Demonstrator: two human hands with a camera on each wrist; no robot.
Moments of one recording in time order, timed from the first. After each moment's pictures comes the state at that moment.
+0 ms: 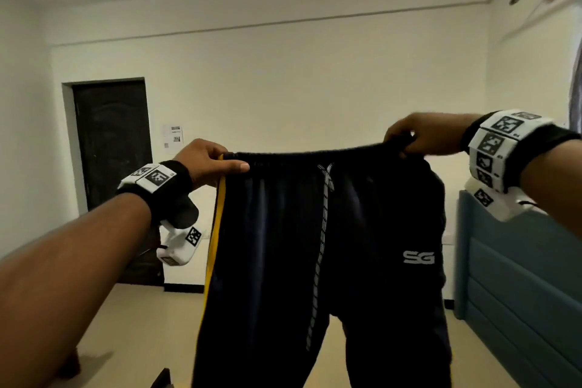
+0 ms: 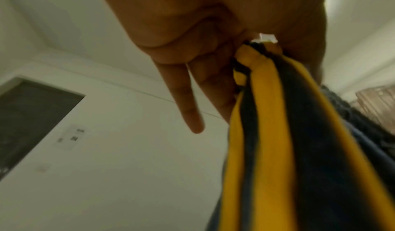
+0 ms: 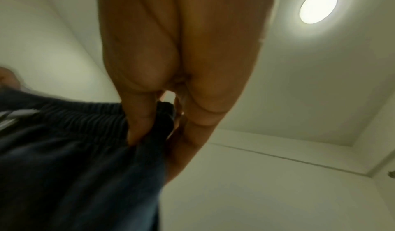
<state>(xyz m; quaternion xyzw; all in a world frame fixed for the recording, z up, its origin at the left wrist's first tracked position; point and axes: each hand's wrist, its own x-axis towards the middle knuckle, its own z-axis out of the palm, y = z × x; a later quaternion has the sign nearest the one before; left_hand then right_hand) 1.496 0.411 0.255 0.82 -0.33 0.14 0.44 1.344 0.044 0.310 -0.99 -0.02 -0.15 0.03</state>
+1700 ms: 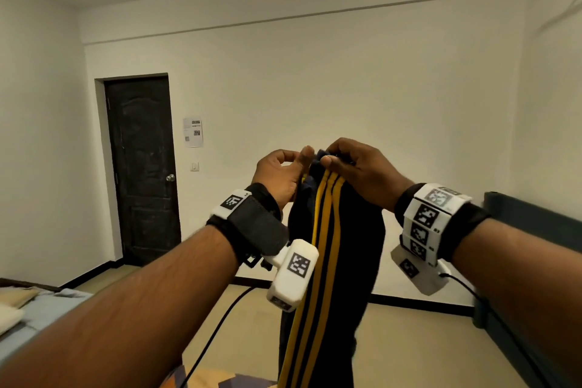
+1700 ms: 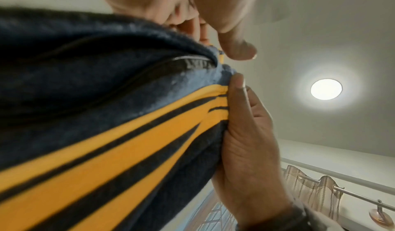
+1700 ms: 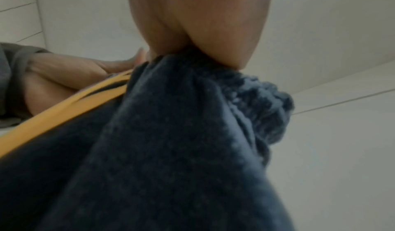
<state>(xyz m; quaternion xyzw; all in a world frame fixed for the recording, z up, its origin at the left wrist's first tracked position) 1.411 0.278 0.214 0.63 -0.26 0.08 0.73 1.373 0.113 0.229 -0.86 -0.20 -0.36 0.31</state>
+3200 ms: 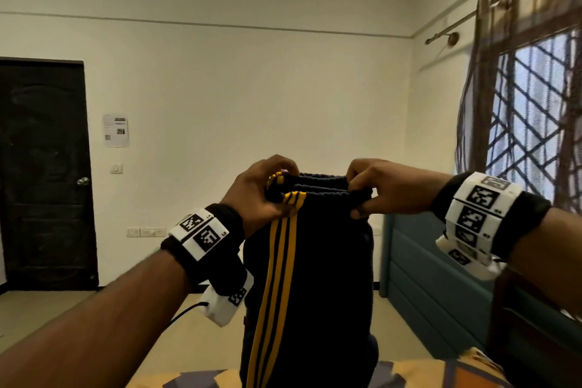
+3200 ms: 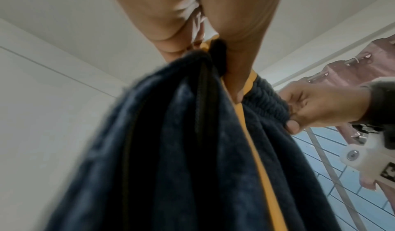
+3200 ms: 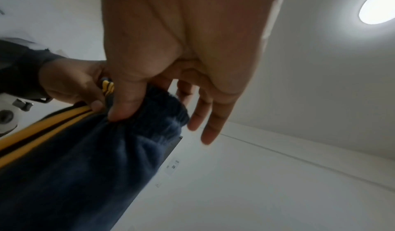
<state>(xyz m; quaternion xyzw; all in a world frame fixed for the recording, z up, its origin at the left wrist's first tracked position) 1.303 0.377 0.202 0.63 -0.57 0.17 0.50 1.156 0.160 0.259 -0.98 -0.10 -0.16 -0.01</state>
